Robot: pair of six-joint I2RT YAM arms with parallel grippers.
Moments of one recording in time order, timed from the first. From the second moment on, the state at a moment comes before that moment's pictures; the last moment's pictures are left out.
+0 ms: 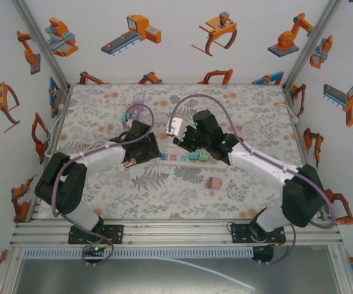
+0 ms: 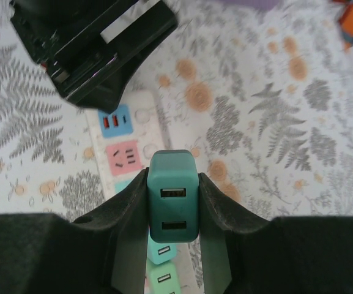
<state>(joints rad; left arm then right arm) -0.61 1.58 0.91 -0.25 -0.05 -0.74 0.73 1.43 1.04 -0.11 -0.26 -0.55</state>
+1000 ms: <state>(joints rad) -0.63 0.55 0.80 -0.49 0.39 -0.19 0.73 0.58 0.30 0.28 0.14 0.33</state>
